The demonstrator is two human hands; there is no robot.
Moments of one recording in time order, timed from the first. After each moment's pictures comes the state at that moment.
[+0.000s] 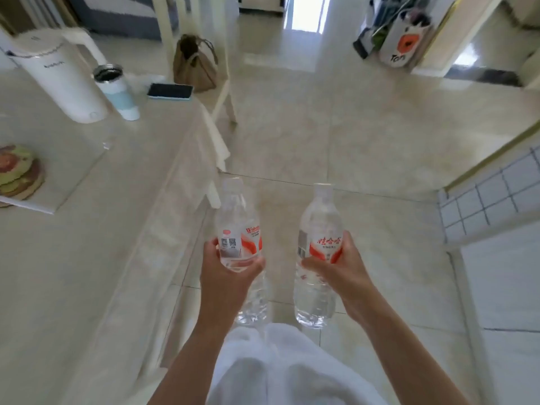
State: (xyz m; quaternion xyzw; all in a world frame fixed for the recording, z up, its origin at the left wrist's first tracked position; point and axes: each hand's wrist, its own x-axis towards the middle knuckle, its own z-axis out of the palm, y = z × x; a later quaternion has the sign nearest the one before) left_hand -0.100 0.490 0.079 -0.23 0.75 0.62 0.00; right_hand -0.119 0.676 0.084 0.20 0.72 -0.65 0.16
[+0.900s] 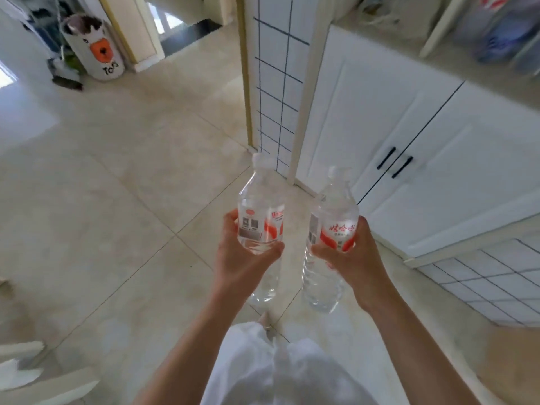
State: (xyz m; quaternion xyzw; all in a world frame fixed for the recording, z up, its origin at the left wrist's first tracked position) left_hand -0.266 0.897 0.079 0.24 0.76 0.52 0.31; right_hand -0.106 0.997 0.097 0.52 0.56 -0.60 -0.23
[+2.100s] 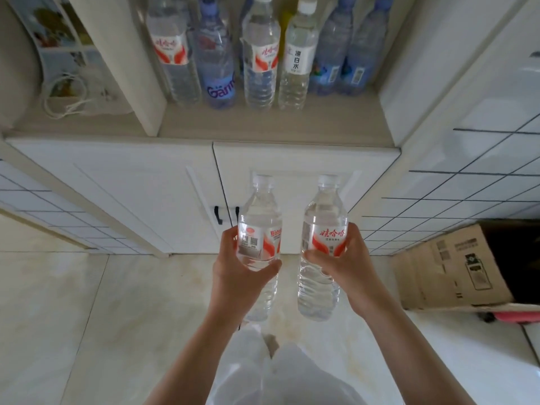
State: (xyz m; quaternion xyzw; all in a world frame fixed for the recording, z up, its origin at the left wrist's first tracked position) left_hand -0.037 1.306 0.075 0.50 0.65 0.35 0.44; right_hand 0.147 1.292 0.100 0.71 0.34 -0.47 -0.40
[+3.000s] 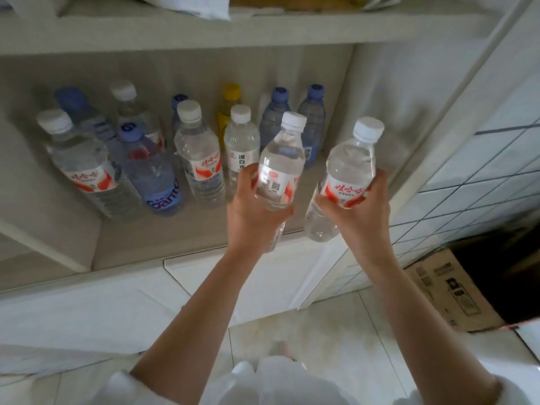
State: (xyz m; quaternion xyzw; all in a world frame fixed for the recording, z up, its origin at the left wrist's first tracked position) left_hand 0.087 1.560 0.157 0.66 0.47 0.42 0.41; right_hand 0.235 1.487 0.174 0.74 0.36 -0.13 -0.55
